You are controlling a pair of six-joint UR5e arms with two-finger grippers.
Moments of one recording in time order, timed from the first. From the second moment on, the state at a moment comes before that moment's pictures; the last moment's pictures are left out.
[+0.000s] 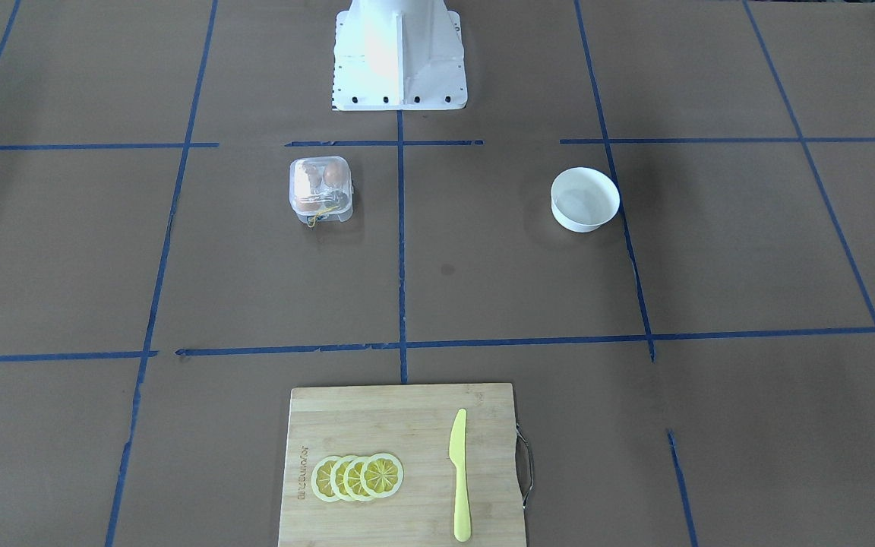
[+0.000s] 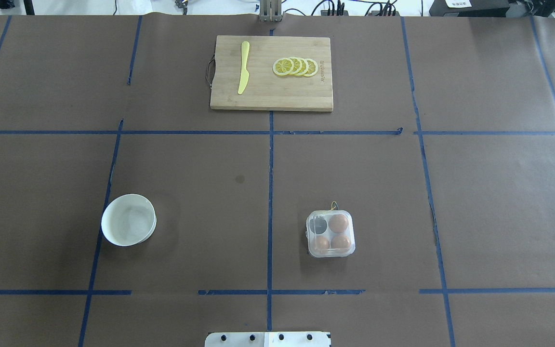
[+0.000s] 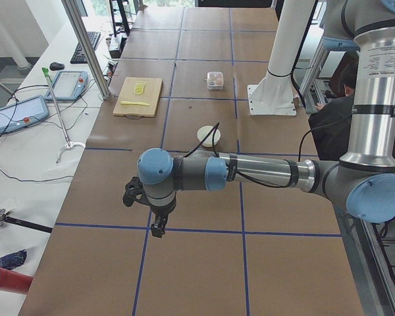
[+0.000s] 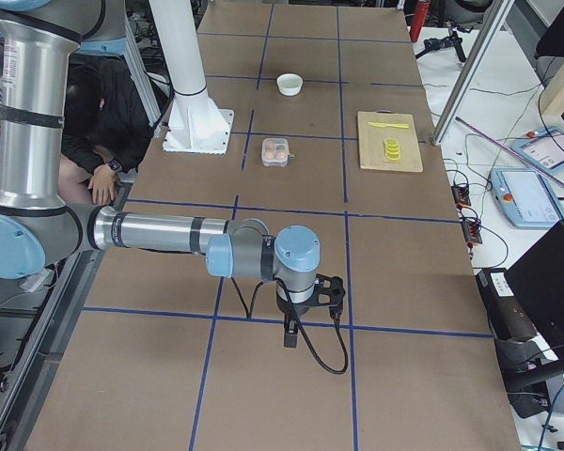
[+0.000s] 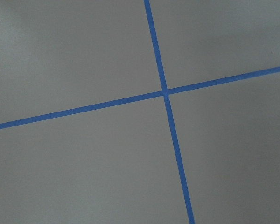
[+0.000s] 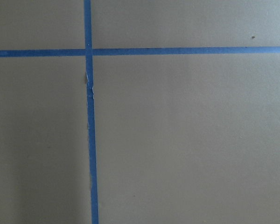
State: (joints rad) left arm -1.66 -1.58 -1.66 -1.45 -2.35 0.28; right arm 1.59 -1.73 1.71 -1.55 2.24 0.04
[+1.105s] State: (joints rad) left arm -1.66 -1.58 -1.66 -1.45 -2.35 0.28; right arm 1.57 -1.73 1.71 -1.55 2.24 0.04
